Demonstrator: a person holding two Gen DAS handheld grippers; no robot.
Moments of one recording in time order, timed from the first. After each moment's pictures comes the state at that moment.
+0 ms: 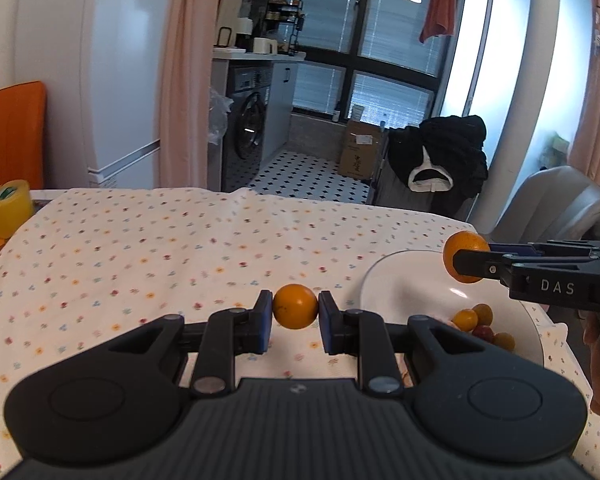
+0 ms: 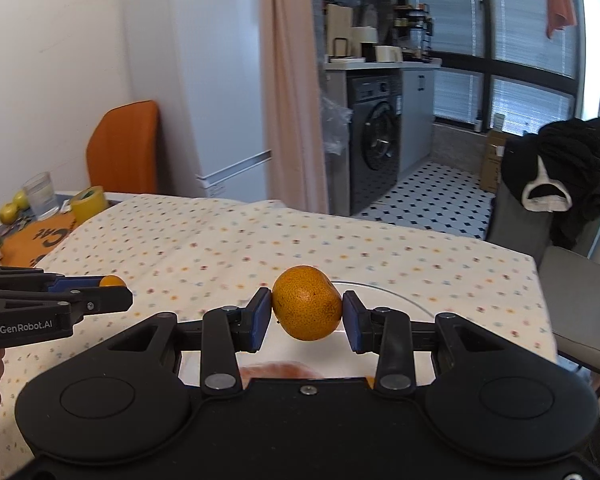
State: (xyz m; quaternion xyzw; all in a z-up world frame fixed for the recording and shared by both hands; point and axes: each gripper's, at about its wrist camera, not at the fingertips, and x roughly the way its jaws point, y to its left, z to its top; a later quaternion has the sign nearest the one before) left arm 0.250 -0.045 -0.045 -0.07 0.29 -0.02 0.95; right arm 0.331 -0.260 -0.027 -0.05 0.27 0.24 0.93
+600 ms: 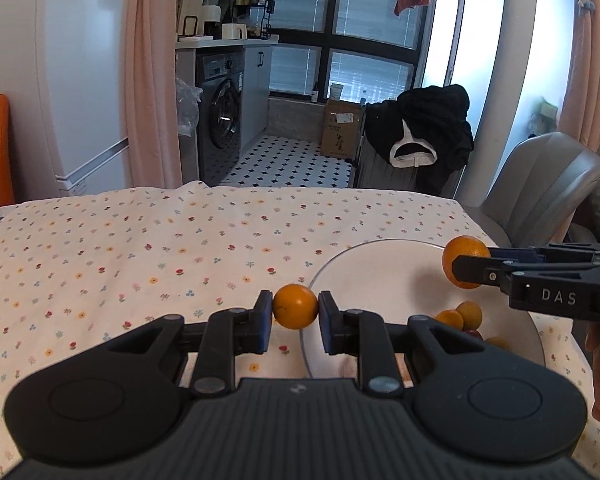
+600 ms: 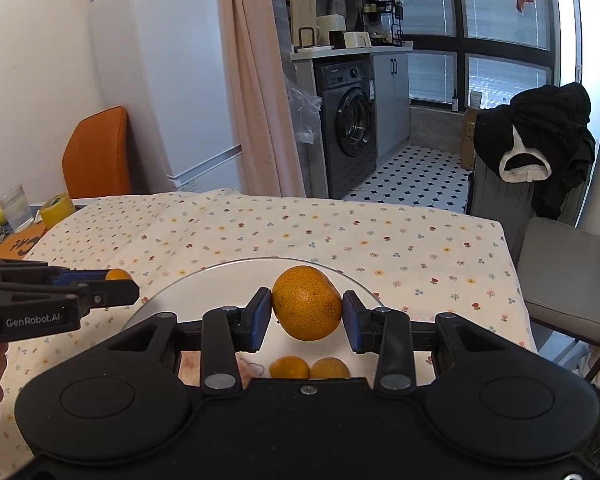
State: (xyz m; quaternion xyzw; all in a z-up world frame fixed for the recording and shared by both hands) left arm 0.298 -0.094 -0.061 -0.03 0.32 -0.04 0.95; right arm 0.355 -0.303 -0.057 -0.02 0.28 0.22 0.93
